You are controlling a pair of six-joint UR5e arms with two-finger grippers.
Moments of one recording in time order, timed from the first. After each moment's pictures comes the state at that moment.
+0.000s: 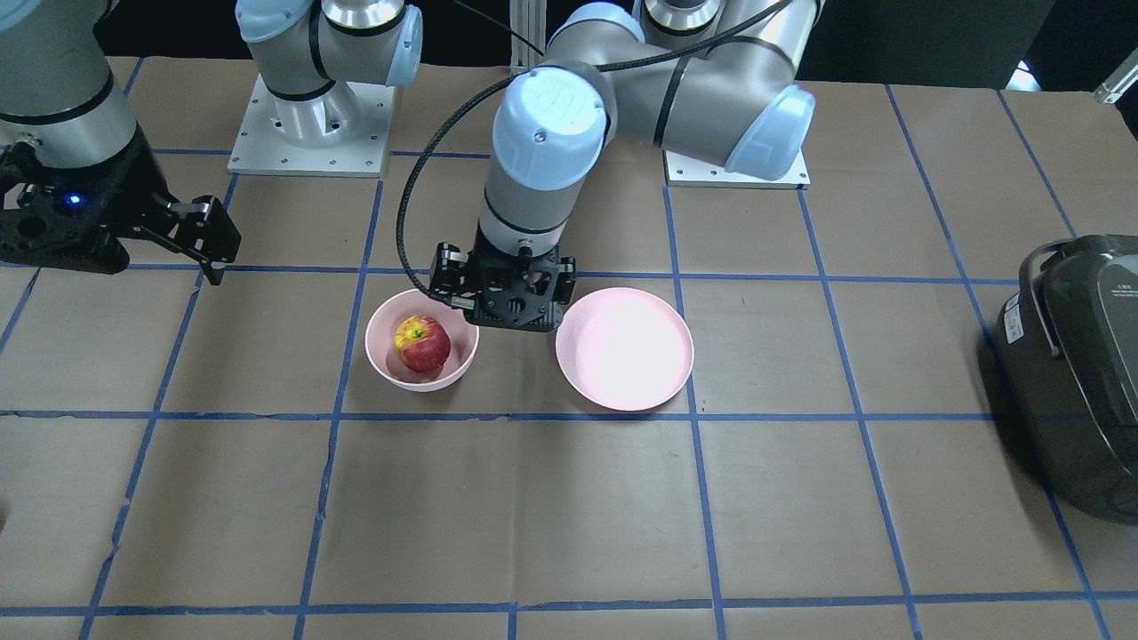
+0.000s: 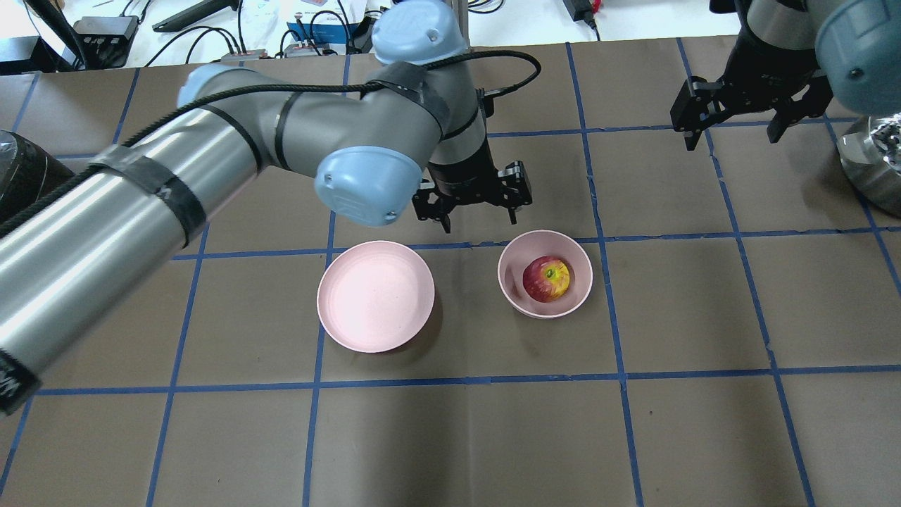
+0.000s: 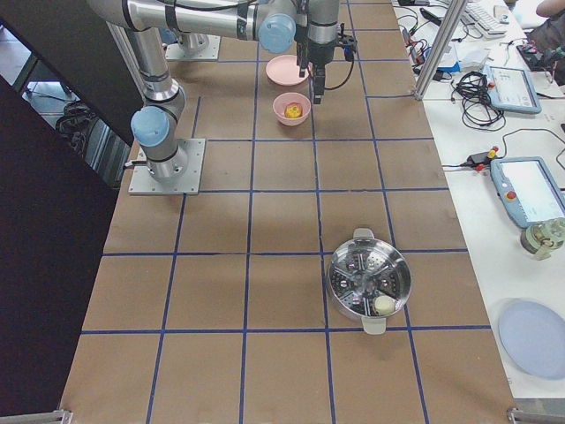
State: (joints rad) left arm -1.93 -1.87 -1.55 -1.31 1.38 -0.33; right arm 1.48 -1.52 1.58 -1.67 -1.66 -0.07
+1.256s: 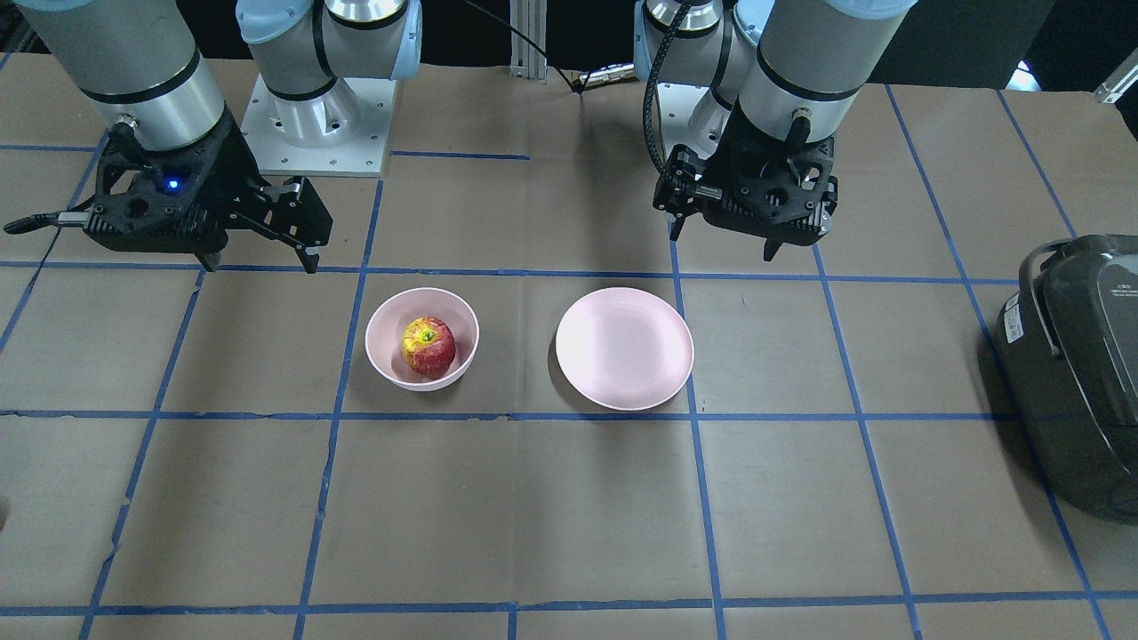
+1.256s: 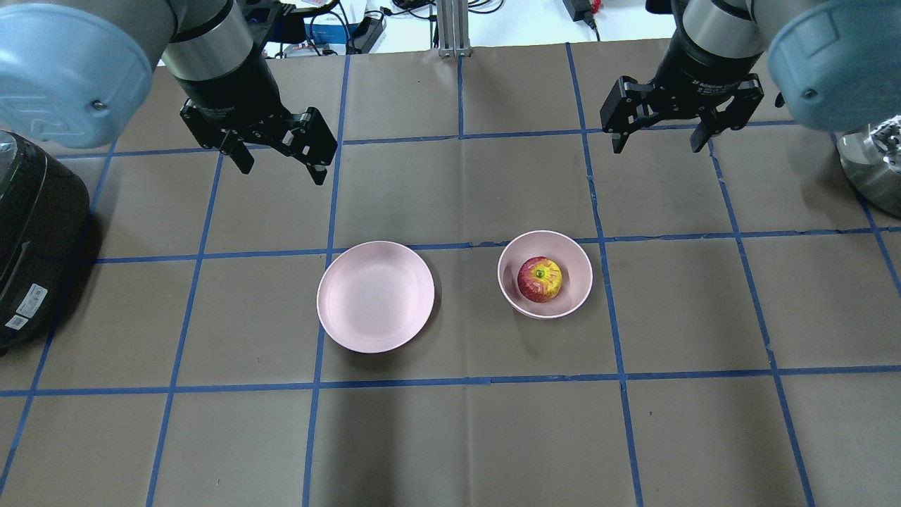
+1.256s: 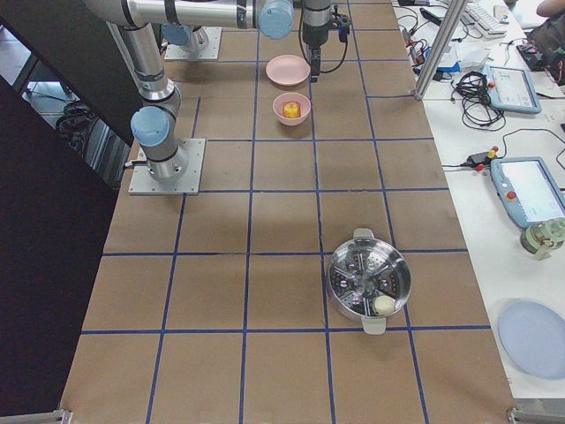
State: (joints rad) left arm -1.65 -1.64 -1.50 -1.61 1.56 0.12; right arm 1.56 -1.52 1.57 -1.66 -1.55 0.02
